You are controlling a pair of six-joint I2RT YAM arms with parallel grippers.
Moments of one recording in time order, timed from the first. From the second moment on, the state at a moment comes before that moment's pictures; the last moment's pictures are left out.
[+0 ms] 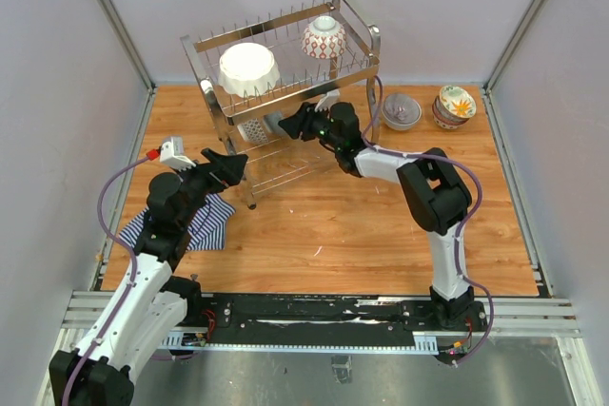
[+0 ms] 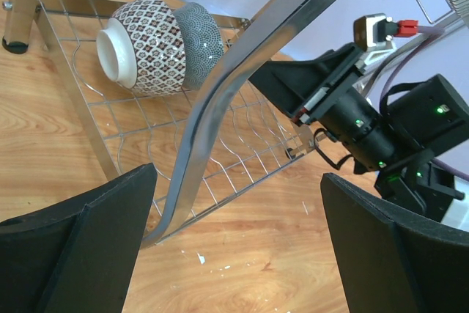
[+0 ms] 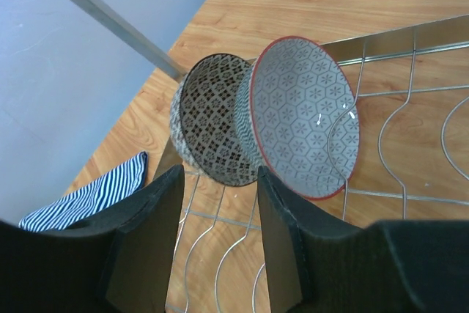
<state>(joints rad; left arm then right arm) -0.23 0.67 0.47 0.13 0.05 -0.68 0.59 2.06 1.32 0.67 -0.26 0.57</state>
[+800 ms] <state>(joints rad) -0.23 0.68 0.47 0.15 0.05 -0.68 0.59 2.27 1.58 0.64 -0.26 0.62</state>
